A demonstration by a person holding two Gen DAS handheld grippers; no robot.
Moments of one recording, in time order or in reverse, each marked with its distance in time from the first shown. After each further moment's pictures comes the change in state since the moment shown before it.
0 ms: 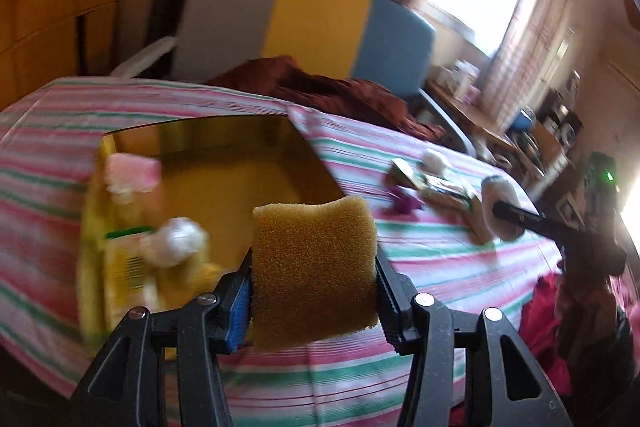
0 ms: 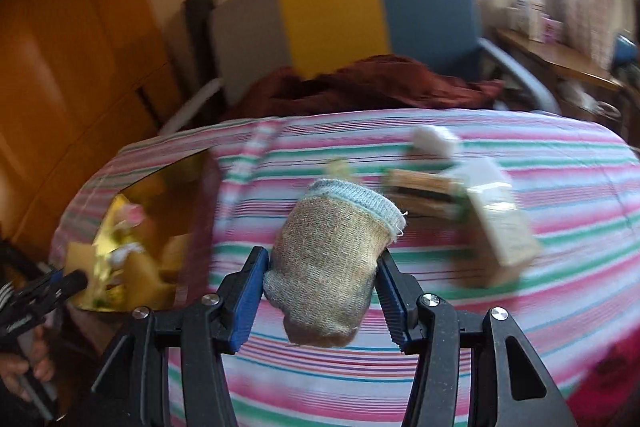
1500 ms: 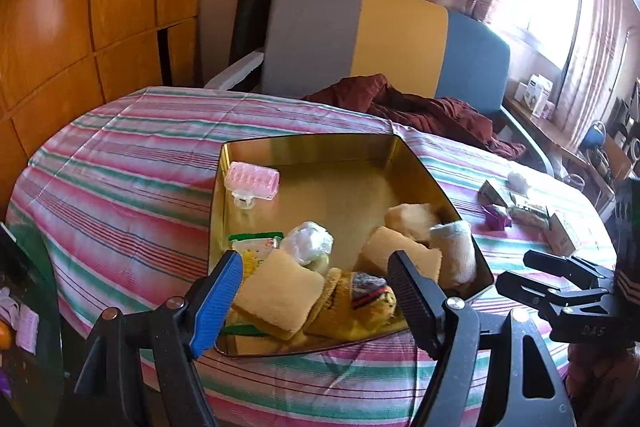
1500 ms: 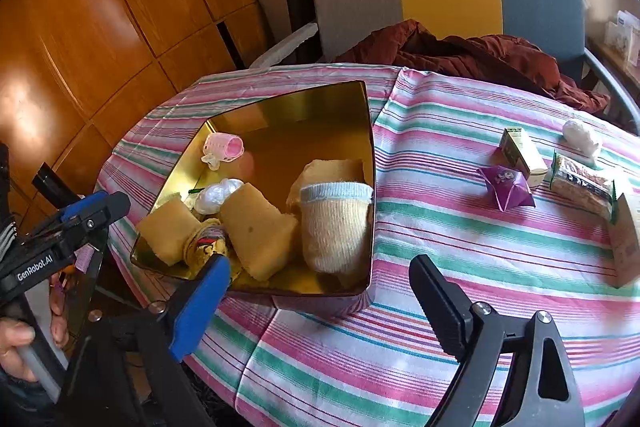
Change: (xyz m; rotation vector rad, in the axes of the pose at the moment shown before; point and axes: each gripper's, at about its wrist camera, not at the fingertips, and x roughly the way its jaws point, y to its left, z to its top) left arm -0.027 0.037 0.000 -0.015 -0.048 0.288; right arm 0.055 0.133 -0.035 -0.163 0.136 0.182
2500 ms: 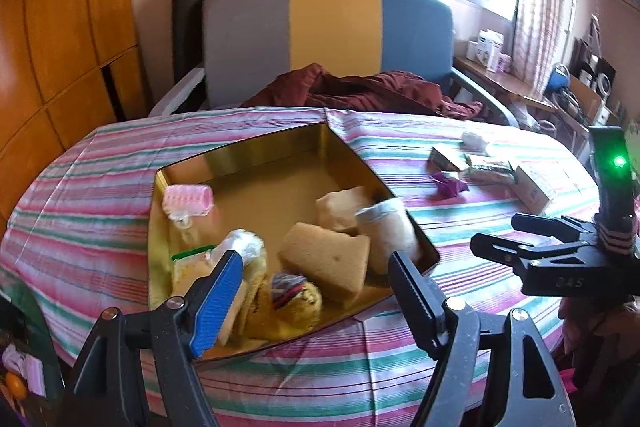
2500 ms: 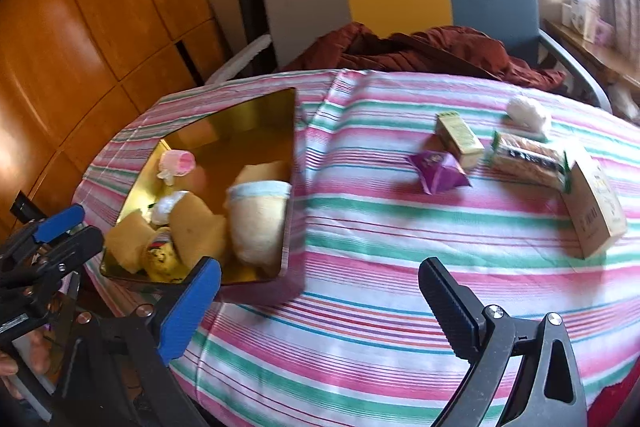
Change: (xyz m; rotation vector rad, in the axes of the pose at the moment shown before) left arm -0.002 -0.071 -0.001 0.217 0.020 -0.081; right arm -0.020 -0.050 -0.011 0.106 -0.029 -0.113
